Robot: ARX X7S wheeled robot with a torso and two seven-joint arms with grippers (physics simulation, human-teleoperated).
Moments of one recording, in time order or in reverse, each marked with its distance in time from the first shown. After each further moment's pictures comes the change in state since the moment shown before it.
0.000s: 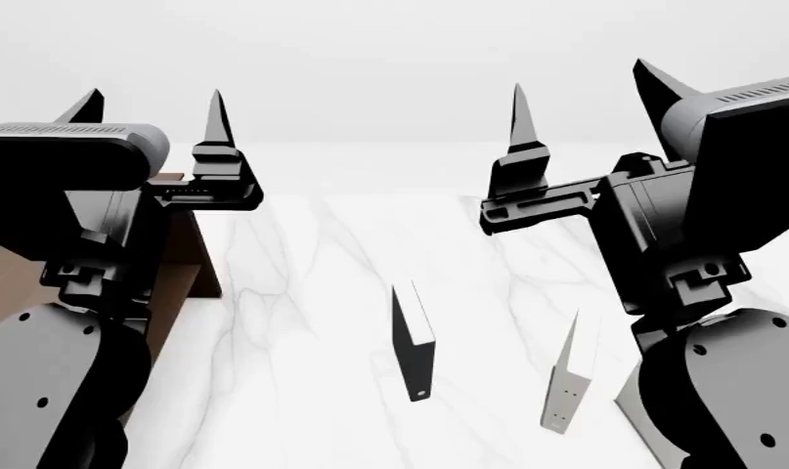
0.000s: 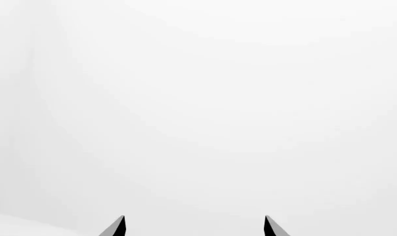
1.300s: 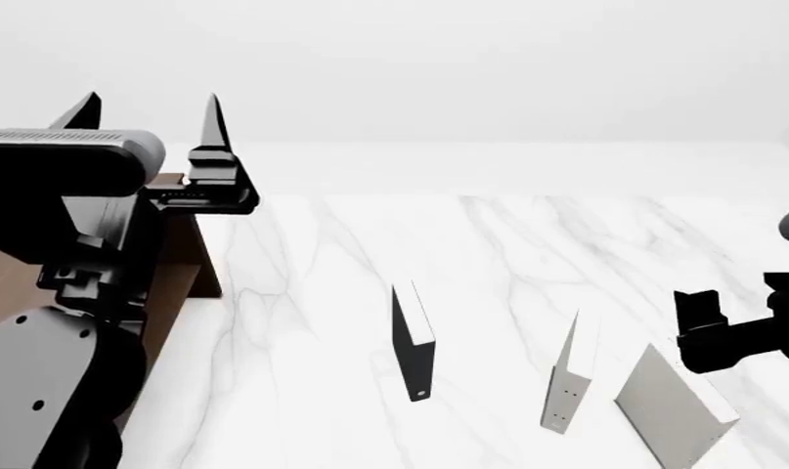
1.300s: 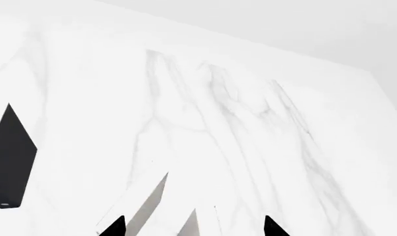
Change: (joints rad) left arm 0.018 -0.032 0.004 -0.021 -0.025 0.047 -0.007; right arm -0.059 0.874 0.060 0.586 1.199 0.137 0.432
